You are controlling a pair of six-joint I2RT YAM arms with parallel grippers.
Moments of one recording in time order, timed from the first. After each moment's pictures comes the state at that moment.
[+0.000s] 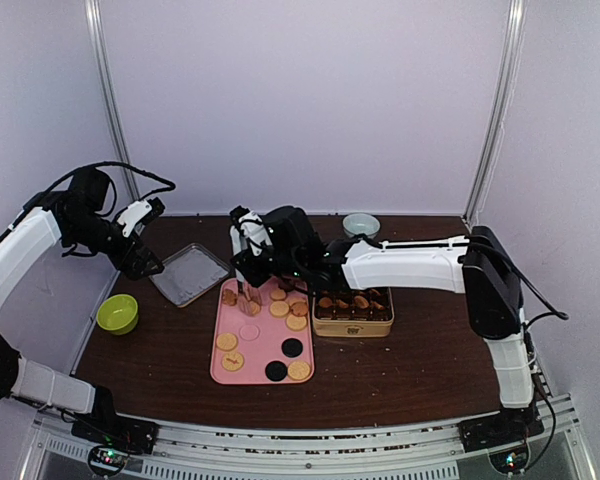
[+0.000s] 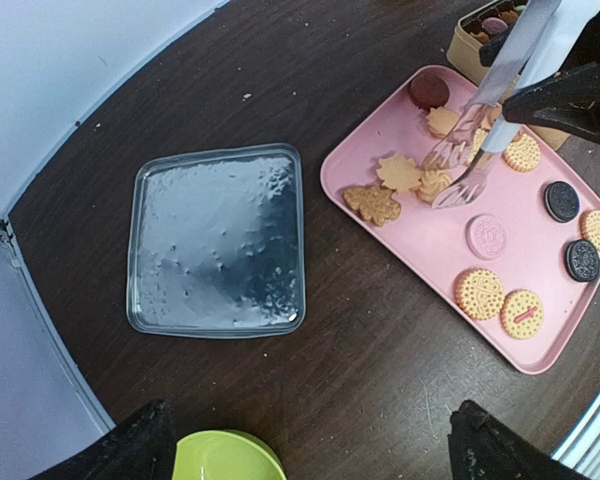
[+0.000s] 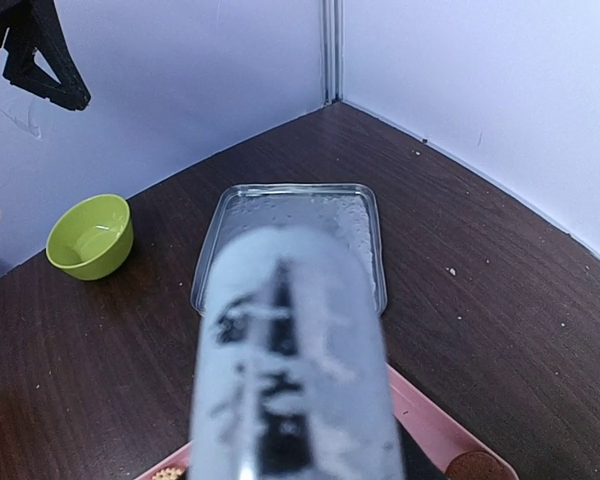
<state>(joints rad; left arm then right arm) -0.08 1.26 1.24 -0.97 0.34 0.61 1.01 2.16 1.74 0.04 0.09 0.09</state>
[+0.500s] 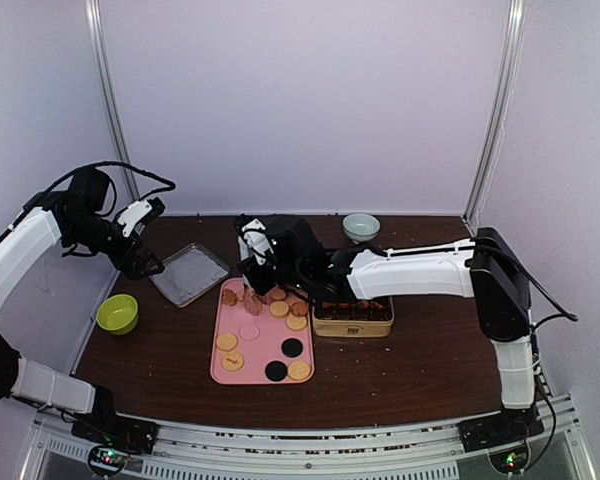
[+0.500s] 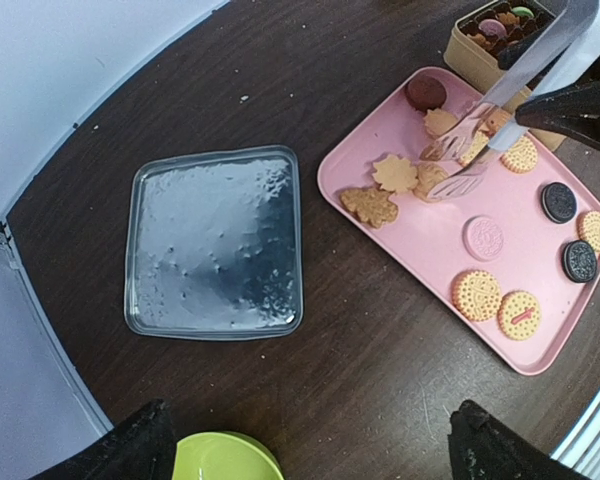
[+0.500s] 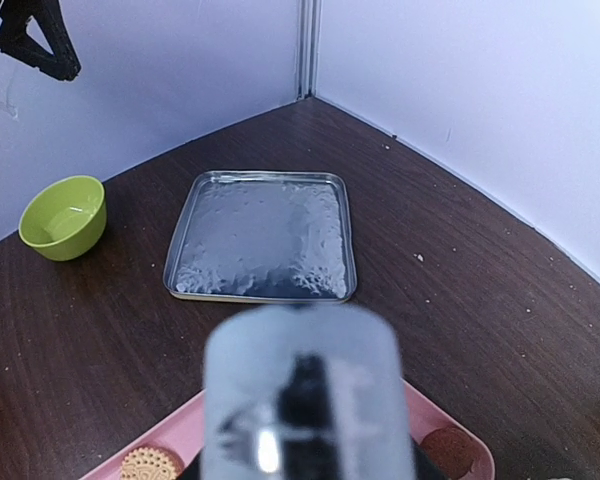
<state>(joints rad) -0.08 1.26 1.24 -0.97 0.35 0.61 1.03 2.11 1.64 0.09 0.19 0.05</state>
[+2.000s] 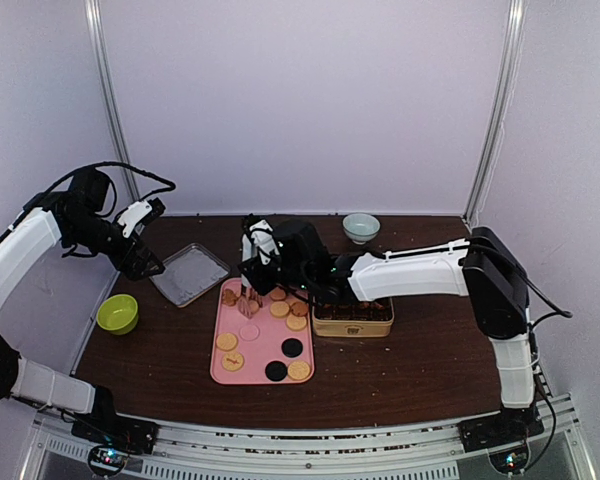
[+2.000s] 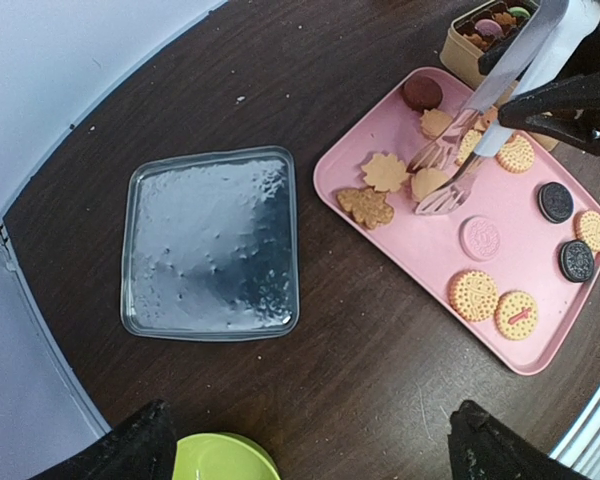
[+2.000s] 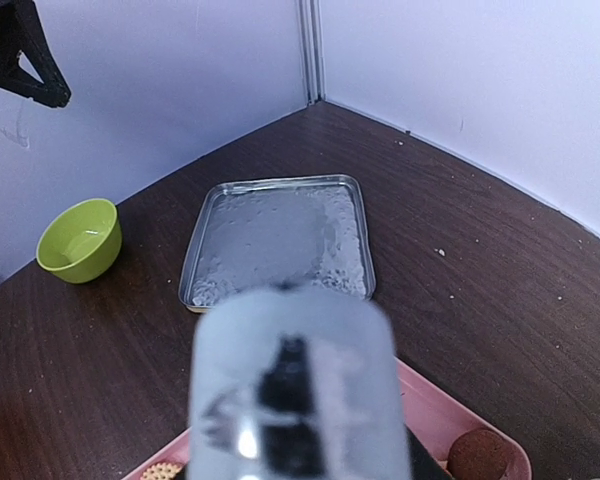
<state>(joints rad) -0.08 1.26 1.23 -0.97 0.36 0.61 1.01 2.12 1.59 0.19 0.12 0.14</state>
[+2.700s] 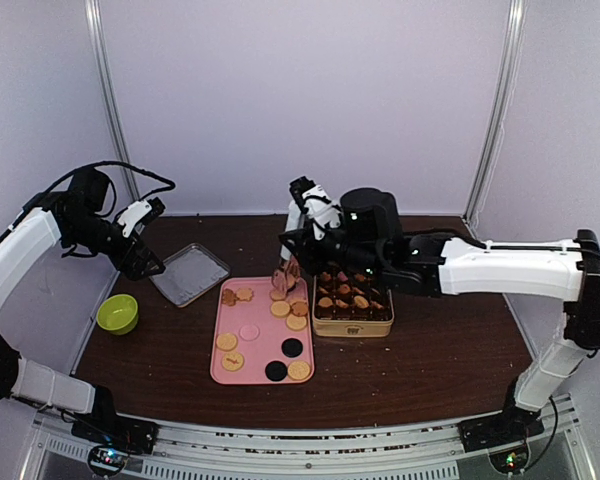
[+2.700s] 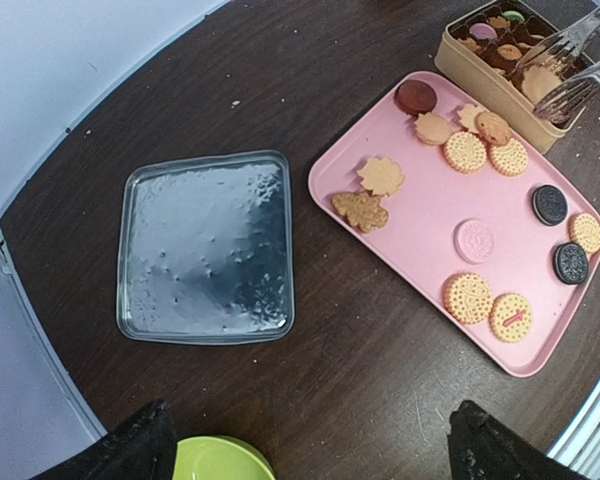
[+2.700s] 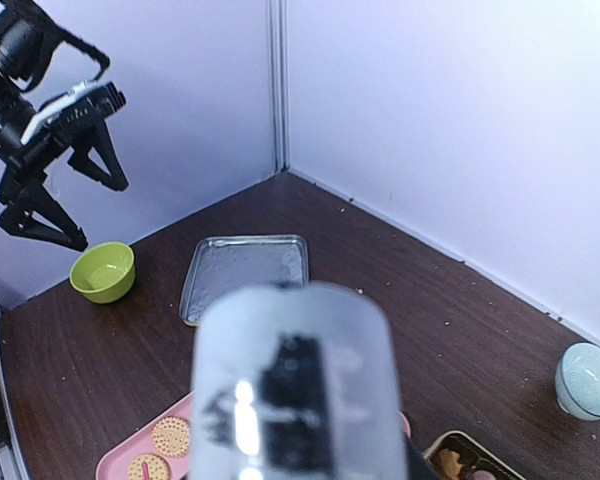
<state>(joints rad) -0.07 1.26 1.23 -0.97 0.38 0.61 1.02 1.65 1.29 0.12 0.21 0.06</state>
